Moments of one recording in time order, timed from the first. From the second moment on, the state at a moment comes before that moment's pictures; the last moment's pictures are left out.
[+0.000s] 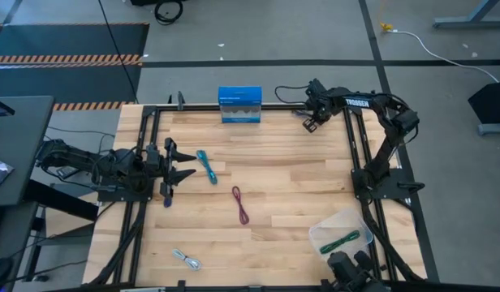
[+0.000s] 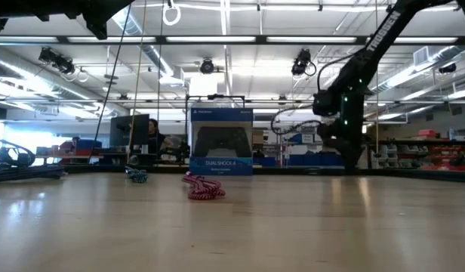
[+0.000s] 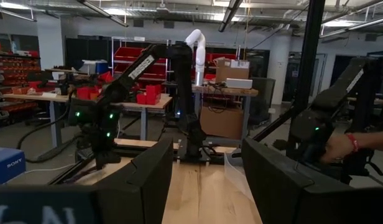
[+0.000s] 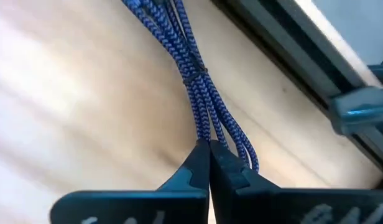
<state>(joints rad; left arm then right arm) -0.23 0.47 0.29 0.39 -0.31 -0.02 -0.98 1.72 1.01 -0.62 0.14 -0.10</state>
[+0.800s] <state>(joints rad) -0.23 0.47 0.29 0.39 -0.31 -0.02 -0.10 1.12 1.05 -1.24 -0.18 0.22</state>
